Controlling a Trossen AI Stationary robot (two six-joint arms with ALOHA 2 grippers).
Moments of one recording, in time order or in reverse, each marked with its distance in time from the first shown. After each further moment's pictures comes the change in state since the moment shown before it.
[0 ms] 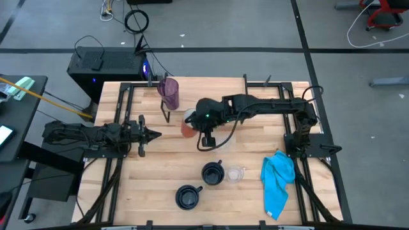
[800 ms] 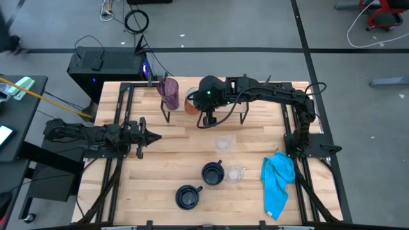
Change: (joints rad) left arm -0.047 0.000 0.000 0.023 0.008 -0.132; right arm -0.150 0.000 0.059 -0.044 0.031 -0.168
